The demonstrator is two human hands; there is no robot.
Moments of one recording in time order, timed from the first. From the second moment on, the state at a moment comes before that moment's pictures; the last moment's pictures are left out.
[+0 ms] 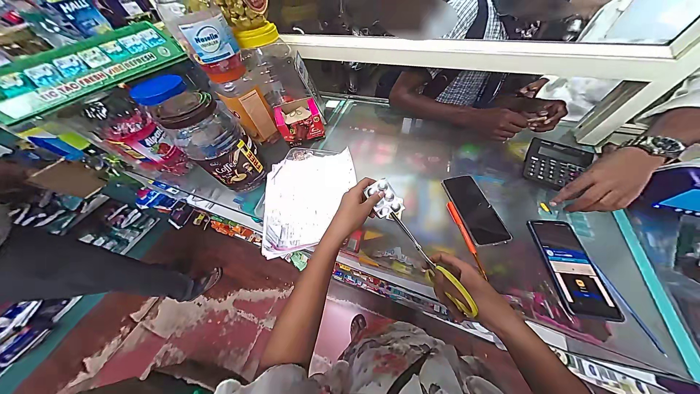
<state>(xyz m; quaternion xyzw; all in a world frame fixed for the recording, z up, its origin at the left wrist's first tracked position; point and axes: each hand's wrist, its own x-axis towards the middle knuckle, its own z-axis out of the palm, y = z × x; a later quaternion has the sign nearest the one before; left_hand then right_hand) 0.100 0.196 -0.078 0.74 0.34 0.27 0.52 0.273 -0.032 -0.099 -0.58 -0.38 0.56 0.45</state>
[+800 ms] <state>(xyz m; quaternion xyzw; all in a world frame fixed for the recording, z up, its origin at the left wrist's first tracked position) 0.110 0.194 -0.079 0.70 0.36 0.32 0.53 0.286 -0.032 -0.097 -0.72 -0.47 0.36 0.37</state>
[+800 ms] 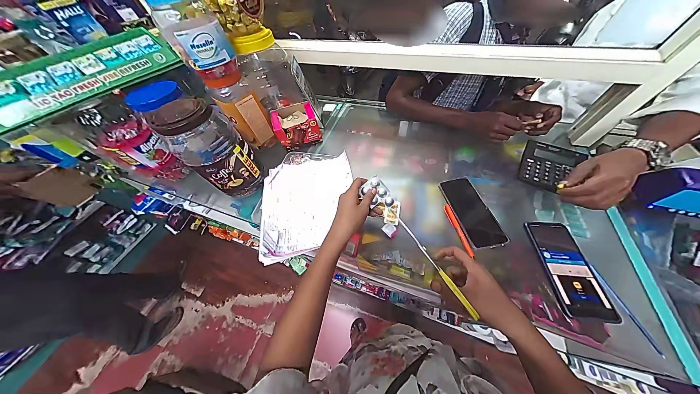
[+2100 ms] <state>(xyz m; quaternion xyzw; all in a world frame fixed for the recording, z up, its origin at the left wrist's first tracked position) 0.071 0.134 -0.136 0.65 0.22 0.45 0.58 0.393 -0.006 -0.038 -0.92 -0.36 -0.05 0.16</state>
